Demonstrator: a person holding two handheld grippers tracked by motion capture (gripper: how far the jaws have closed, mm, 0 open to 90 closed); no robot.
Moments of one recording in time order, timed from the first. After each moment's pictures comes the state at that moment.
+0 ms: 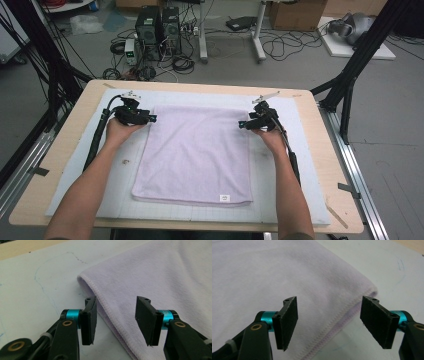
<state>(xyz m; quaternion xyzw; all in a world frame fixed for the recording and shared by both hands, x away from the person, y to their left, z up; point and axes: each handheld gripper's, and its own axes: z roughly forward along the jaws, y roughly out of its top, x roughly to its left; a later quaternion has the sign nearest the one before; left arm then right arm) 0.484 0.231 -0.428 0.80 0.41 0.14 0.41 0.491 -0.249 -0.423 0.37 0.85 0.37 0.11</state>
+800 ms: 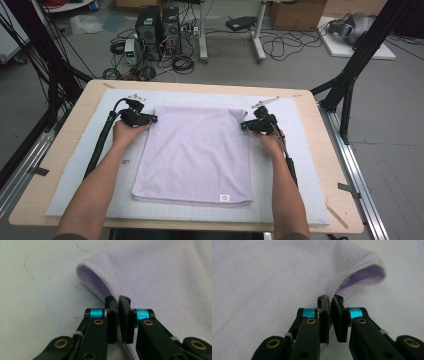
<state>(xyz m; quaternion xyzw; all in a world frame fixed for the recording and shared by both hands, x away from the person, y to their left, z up) 0.489 0.223 -0.442 0.80 0.44 0.13 0.40 0.486 -0.250 -0.441 0.37 0.84 0.38 0.08</state>
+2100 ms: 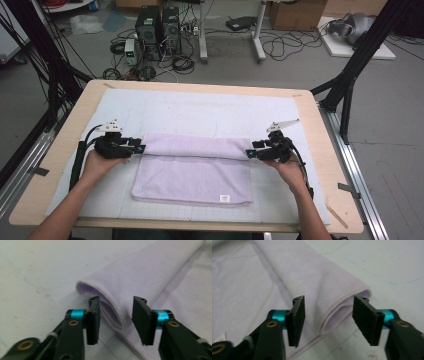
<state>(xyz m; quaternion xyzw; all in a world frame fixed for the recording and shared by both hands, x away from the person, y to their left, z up) 0.371 0.258 -0.423 0.81 0.35 0.10 0.46 0.378 -0.273 -0.414 0.34 0.84 0.42 0.03</state>
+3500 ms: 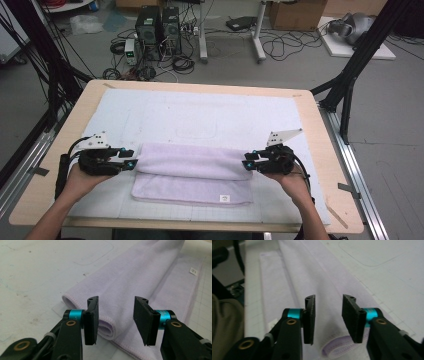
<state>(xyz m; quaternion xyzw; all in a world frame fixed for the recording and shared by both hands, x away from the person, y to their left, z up) 0.310 0.265 -0.400 0.83 0.28 0.09 0.48 0.328 -0.258 -0.392 0.25 0.85 0.46 0.02</state>
